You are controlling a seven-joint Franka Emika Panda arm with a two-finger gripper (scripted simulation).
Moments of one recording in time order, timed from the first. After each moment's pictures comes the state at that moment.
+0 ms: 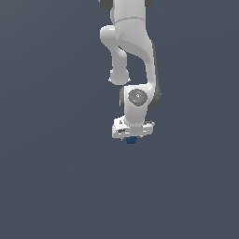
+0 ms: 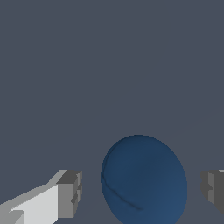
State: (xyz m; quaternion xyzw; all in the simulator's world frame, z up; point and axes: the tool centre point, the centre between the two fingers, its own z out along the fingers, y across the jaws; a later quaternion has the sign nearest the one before) arm -0.024 0.063 0.040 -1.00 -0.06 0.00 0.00
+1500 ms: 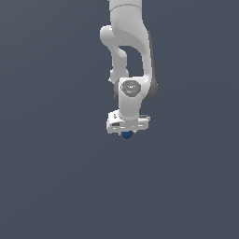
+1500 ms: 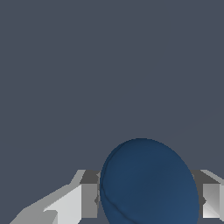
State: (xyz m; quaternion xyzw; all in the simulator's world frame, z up) arm -0.036 0.039 0.070 -1.00 -0.06 0.00 0.00
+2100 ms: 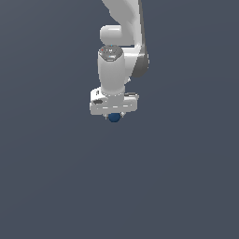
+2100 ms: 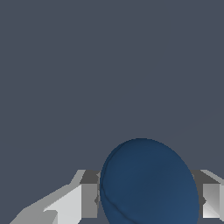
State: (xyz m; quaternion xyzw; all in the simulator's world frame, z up) arm -0.064 -0.024 0.171 -1.00 -0.06 0.00 0.00
